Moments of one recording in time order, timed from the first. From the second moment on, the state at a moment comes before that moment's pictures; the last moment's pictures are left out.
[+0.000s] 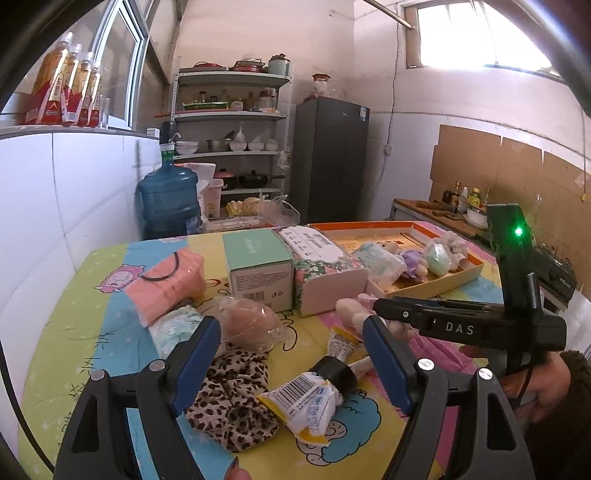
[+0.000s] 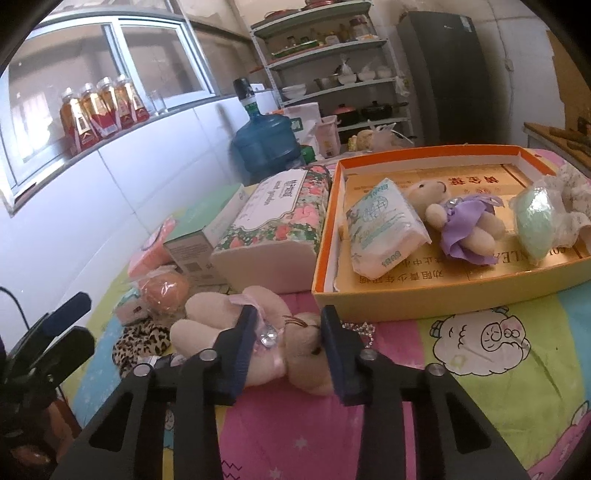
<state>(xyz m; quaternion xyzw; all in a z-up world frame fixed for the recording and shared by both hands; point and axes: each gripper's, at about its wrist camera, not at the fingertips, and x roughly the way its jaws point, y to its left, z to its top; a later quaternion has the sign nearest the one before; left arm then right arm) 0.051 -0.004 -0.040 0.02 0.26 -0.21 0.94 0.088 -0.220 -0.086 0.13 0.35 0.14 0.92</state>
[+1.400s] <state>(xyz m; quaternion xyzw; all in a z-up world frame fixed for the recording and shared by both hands) 0.071 -0.054 -0.067 0.13 0.32 -0.35 0.87 0.047 -0.253 -0.059 0.15 0.30 0.14 0.93</state>
